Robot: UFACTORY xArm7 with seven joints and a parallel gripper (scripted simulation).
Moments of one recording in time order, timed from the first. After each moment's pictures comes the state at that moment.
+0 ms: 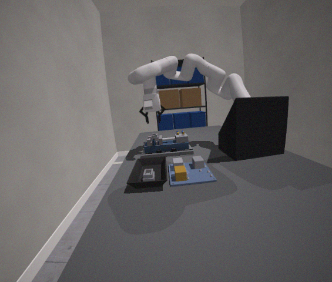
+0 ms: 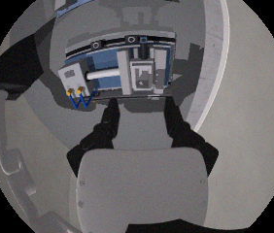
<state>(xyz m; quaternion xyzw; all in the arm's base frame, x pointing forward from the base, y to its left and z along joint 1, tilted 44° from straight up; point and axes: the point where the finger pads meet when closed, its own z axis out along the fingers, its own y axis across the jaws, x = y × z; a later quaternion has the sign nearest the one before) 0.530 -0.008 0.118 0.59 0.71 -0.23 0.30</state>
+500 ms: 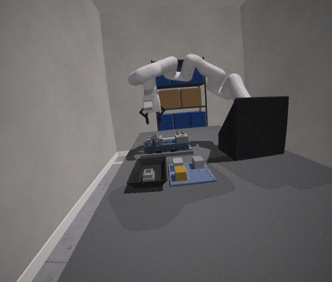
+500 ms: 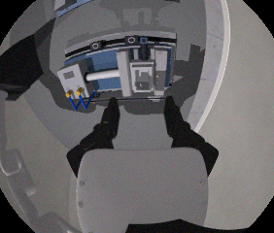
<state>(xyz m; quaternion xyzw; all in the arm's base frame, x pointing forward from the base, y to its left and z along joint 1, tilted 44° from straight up) 0.531 -0.012 0.114 0.60 0.71 -0.23 0.30</state>
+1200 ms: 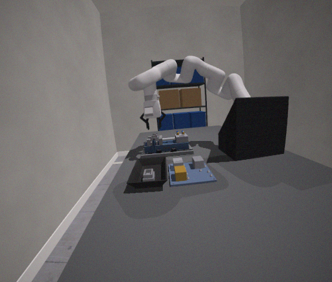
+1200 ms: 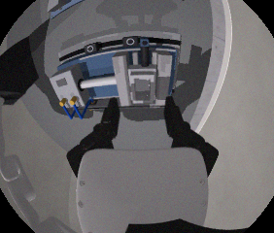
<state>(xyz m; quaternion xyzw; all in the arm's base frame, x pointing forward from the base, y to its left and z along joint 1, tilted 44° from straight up) 0.536 -0.033 0.092 0.60 0.71 -0.23 0.30</state>
